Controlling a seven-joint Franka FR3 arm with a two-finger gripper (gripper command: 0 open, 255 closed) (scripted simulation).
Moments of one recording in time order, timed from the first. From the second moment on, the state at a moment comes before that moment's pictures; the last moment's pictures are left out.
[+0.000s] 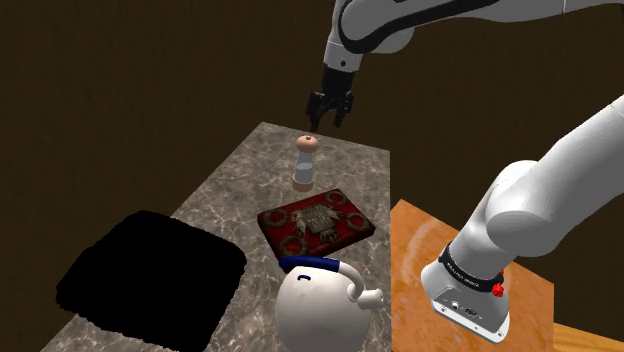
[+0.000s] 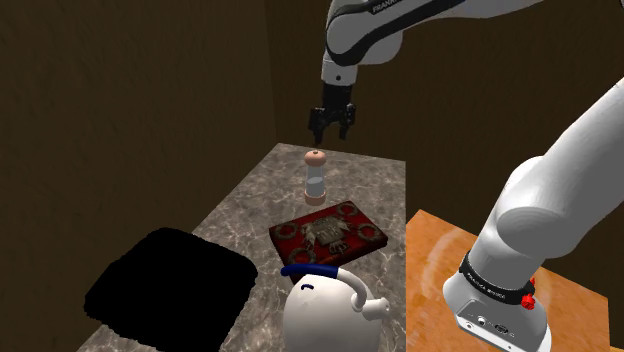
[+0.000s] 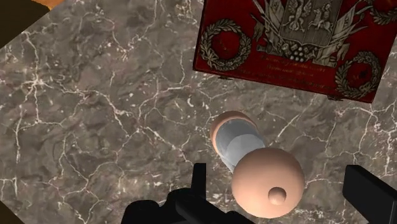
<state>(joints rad) 0.02 -0.27 0.00 -2.29 0.12 2.03 0.11</state>
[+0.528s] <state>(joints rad) 0.04 -0.13 -0.01 -2.27 0.18 2.15 0.08</state>
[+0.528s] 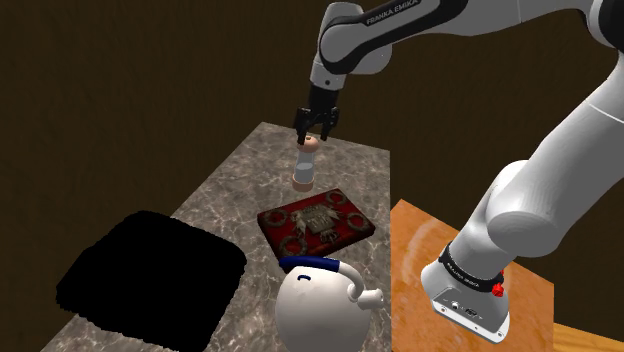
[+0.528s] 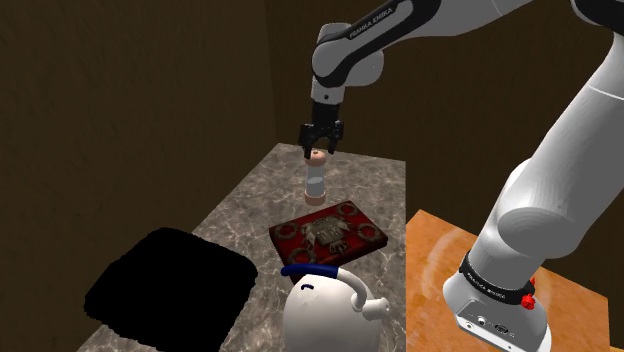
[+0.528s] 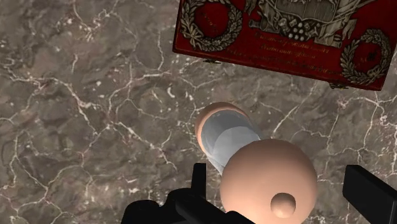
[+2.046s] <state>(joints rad) 0.04 -0.12 0.00 -2.28 0.18 2.16 0.08</state>
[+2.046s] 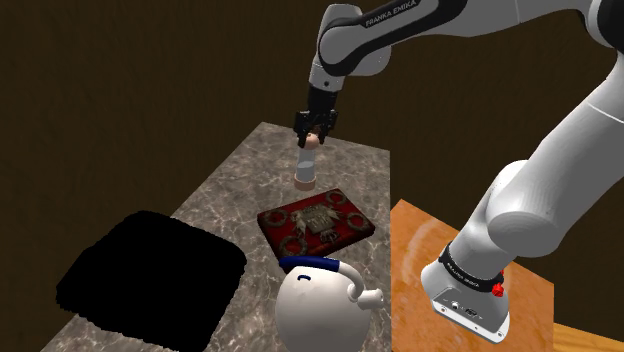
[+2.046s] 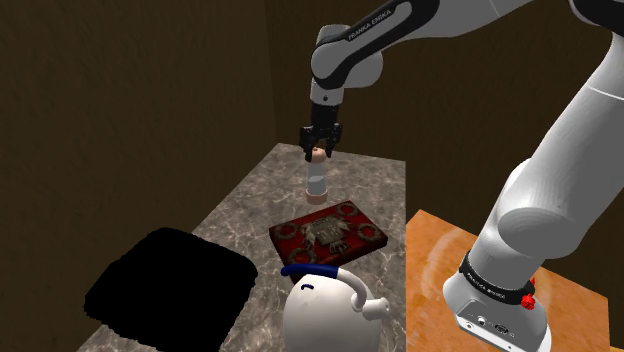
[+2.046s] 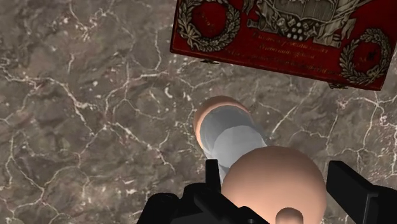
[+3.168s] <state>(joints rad) 0.04 -0.19 -0.01 -2.12 0.16 1.93 0.12</state>
